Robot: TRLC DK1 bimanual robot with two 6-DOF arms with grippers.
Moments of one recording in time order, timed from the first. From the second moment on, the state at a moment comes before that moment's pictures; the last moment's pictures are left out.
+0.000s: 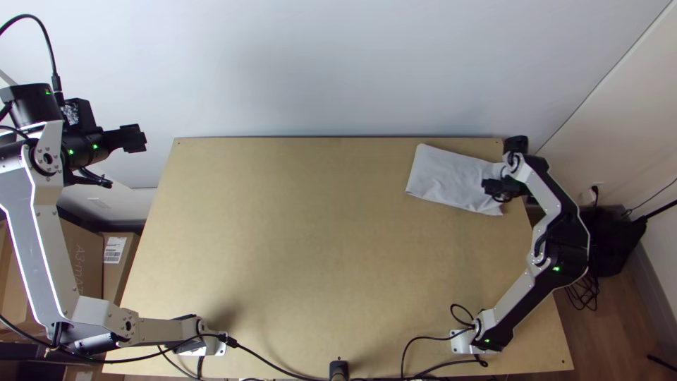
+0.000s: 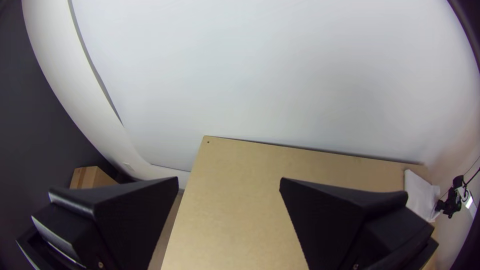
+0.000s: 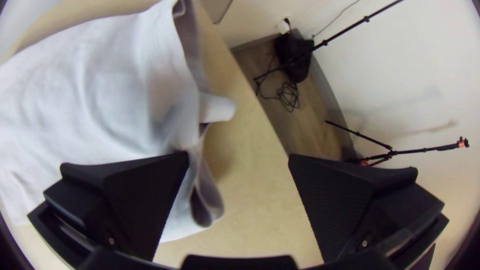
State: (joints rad) left arm 0.30 1.44 2.07 -1.22 -0.01 0.07; right arm -0.23 1.92 1.49 -0.80 0.51 0.18
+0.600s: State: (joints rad) left arm 0.28 1.33 1.83 -1.03 0.02 0.07; right arm -0.29 1.49 1.15 -0.18 0.36 -0.02
